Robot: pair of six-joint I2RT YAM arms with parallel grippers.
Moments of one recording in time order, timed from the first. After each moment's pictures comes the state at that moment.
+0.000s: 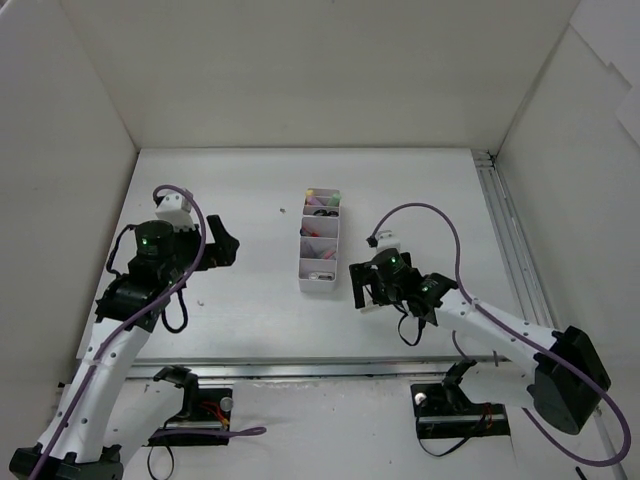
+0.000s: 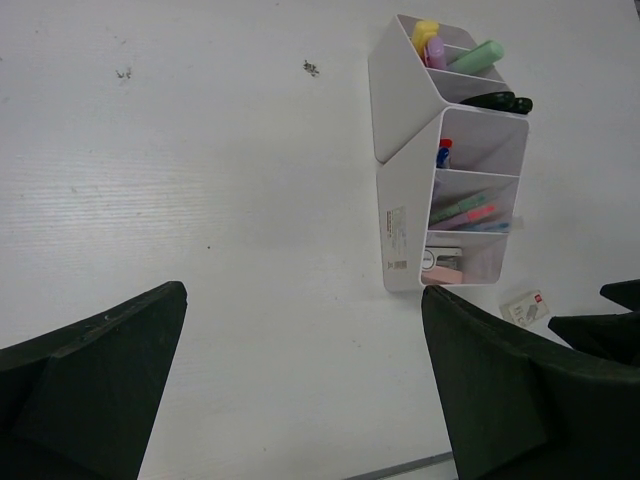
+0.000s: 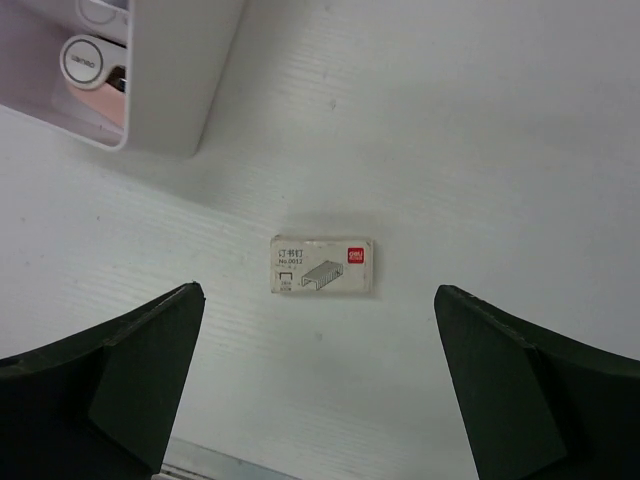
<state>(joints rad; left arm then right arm) -0.24 0.83 0.97 -0.59 0.05 -0.34 0.75 1.16 0.68 -0.35 0.24 0.34</state>
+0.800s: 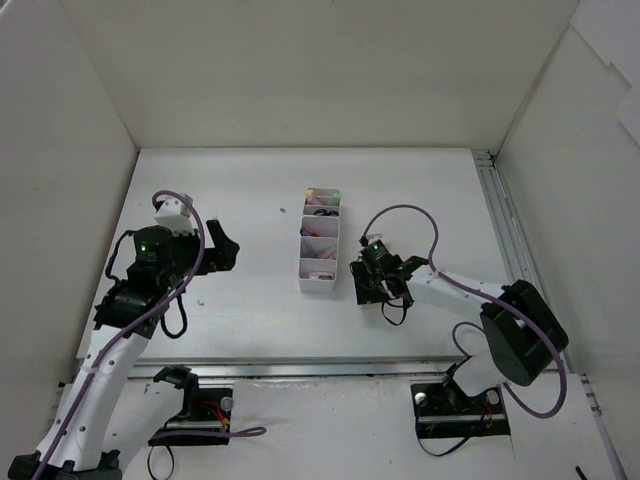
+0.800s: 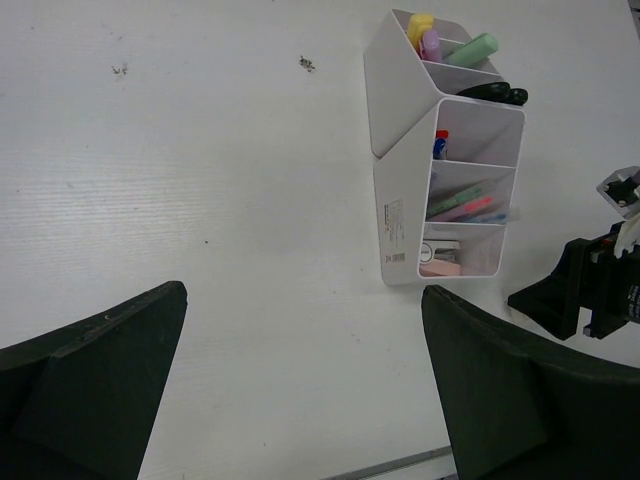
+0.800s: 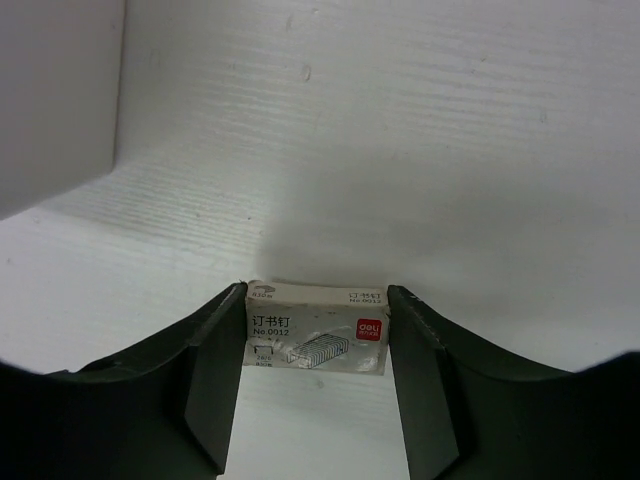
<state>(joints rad) -0.25 0.78 0.93 -0.59 0.05 -0.34 0.65 1.49 0.75 -0.36 0.13 0.45</state>
